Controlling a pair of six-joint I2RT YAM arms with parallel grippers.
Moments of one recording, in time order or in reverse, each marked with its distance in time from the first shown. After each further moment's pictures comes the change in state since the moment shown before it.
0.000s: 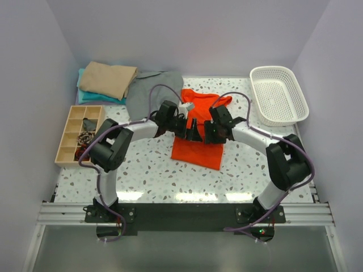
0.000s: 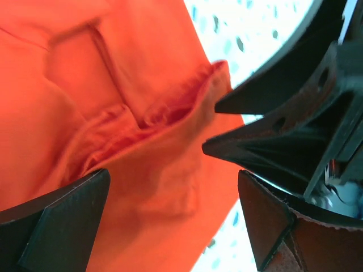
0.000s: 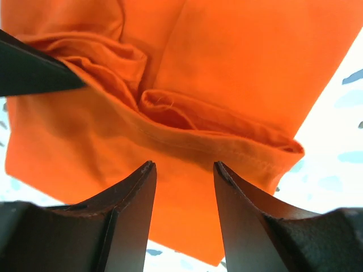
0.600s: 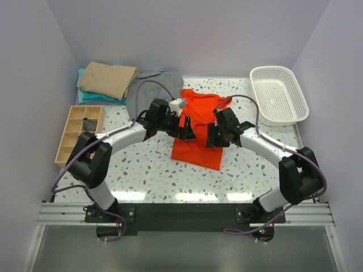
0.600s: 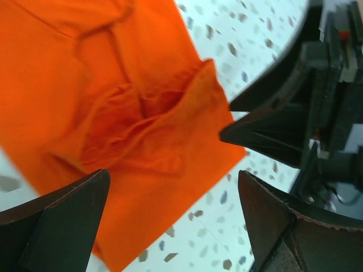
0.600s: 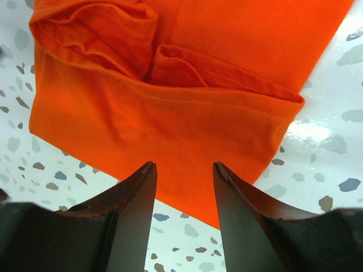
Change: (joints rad) left arm 0.010 -0.286 -0.101 -0.126 -0.177 0.031; right arm 0.002 -0.164 -0.078 -0.039 -0.034 0.008
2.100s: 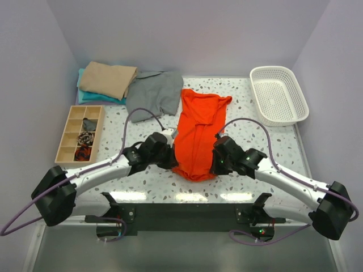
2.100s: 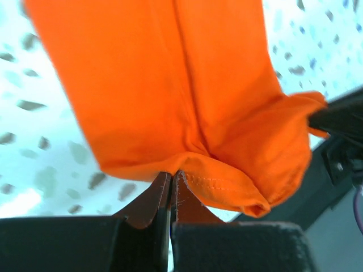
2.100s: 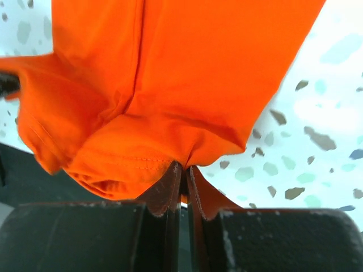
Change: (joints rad) left arm -0.306 -0.463 -0.401 -0.175 -0.404 -0.233; right arm 0.317 -0.430 -0.271 -0.165 0.071 0.322
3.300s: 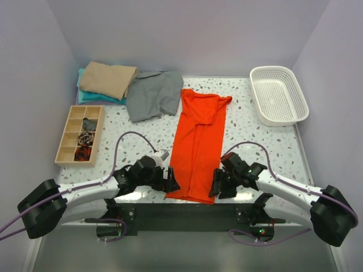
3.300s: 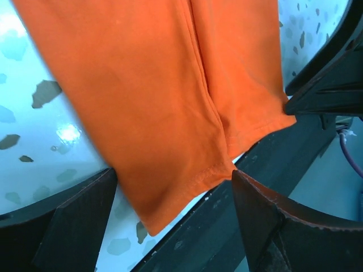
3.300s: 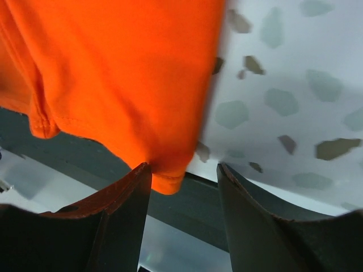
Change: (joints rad) left arm -0.056 -0.176 -0.389 0.269 0.098 -0.154; right arm -0.079 -0.064 -0.301 0.056 -0.306 0.124
